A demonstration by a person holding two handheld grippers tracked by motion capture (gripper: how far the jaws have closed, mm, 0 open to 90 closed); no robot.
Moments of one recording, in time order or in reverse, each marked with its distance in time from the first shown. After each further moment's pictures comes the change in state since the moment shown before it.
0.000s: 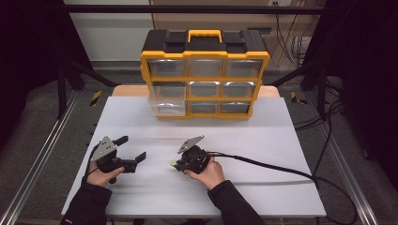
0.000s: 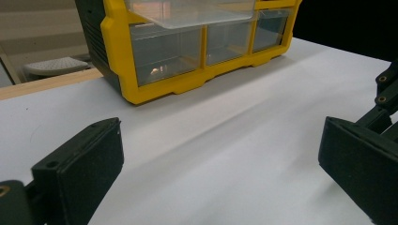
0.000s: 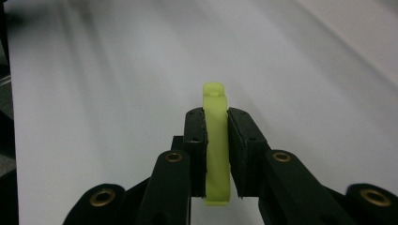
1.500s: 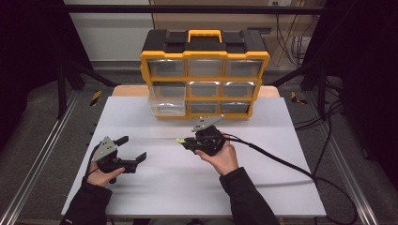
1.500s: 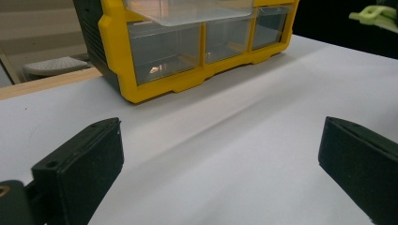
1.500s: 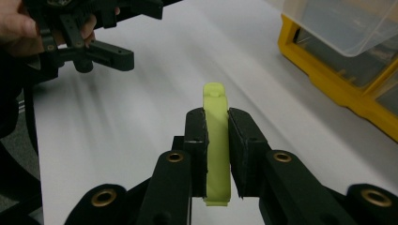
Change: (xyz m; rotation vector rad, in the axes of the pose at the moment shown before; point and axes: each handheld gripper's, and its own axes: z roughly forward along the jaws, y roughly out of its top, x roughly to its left) left arm -0.001 -0.001 0.001 0.005 -0.001 0.005; right arm -0.019 0.034 -0.079 -0.174 -0.067 -0.011
